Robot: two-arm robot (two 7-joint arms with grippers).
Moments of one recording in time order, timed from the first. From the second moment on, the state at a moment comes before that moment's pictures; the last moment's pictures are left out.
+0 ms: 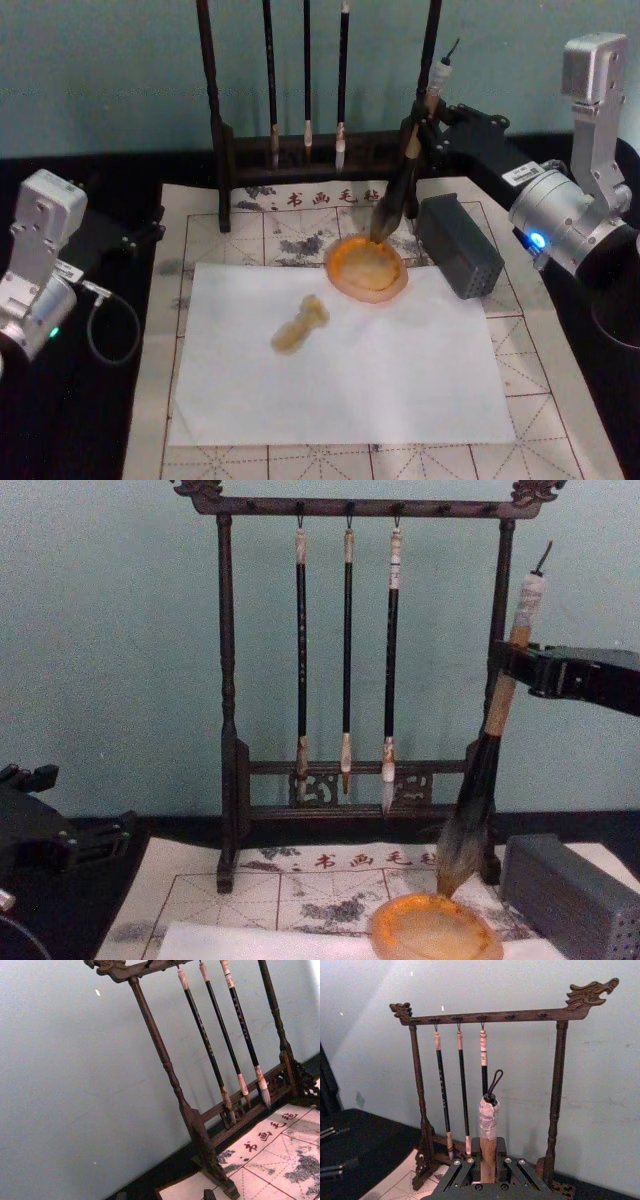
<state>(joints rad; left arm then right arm) -0.20 0.60 0.45 -1.41 -0.25 -0.12 0.03 0.30 0.47 -0.42 -1.60 0.59 0.07 0.15</state>
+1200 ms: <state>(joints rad) -0.20 0.60 0.45 -1.41 -0.25 -0.12 0.03 0.30 0.47 -0.42 -1.60 0.58 0.07 0.15</state>
